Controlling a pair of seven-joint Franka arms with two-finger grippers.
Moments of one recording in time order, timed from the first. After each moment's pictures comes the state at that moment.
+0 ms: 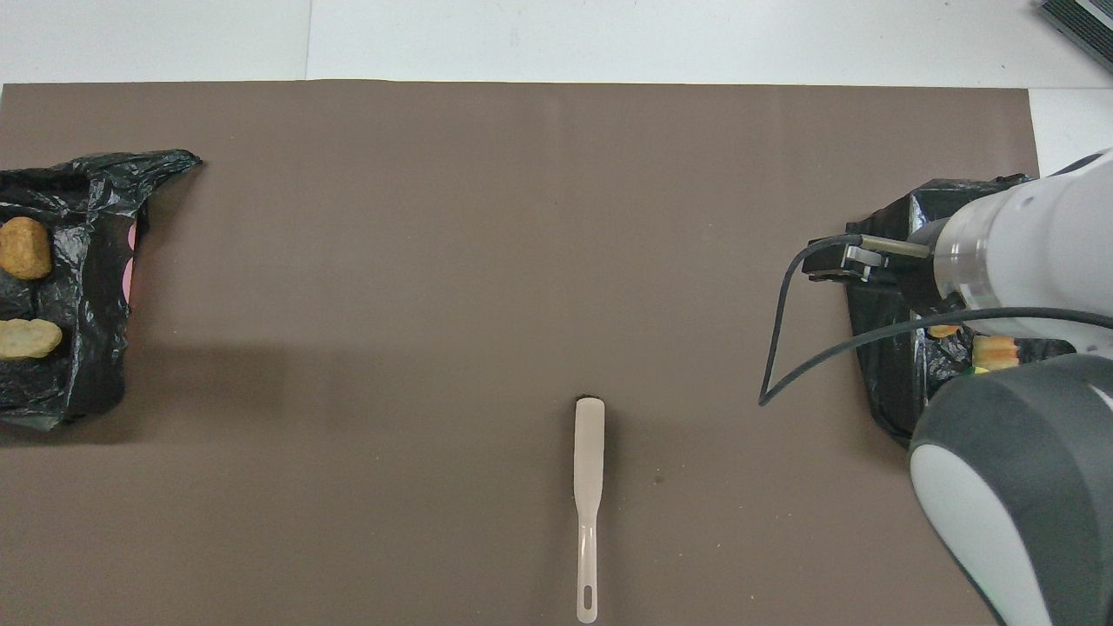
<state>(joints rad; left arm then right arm) 0.19 0.22 -0.01 -1.55 1.22 1.85 1.49 0.08 -0.06 0.12 -1.69 -0.04 1.76 0.49</state>
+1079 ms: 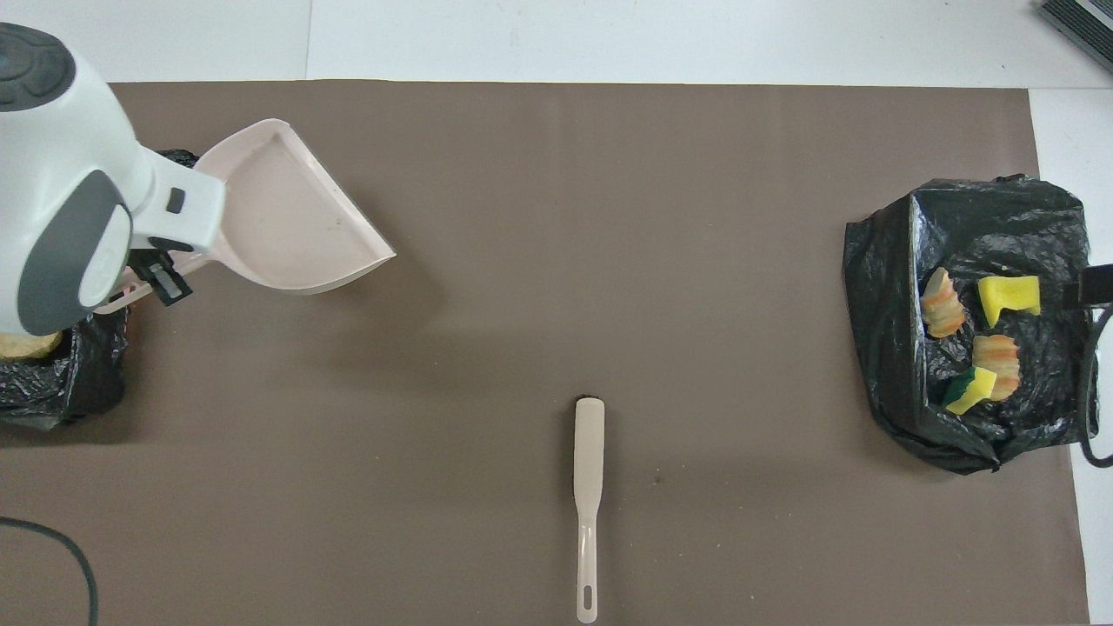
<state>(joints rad) -0.20 0.24 -0.02 -1.55 0.27 1.61 0.65 0.04 -0.10 -0.12 -1.55 -0.04 1.51 0.05</state>
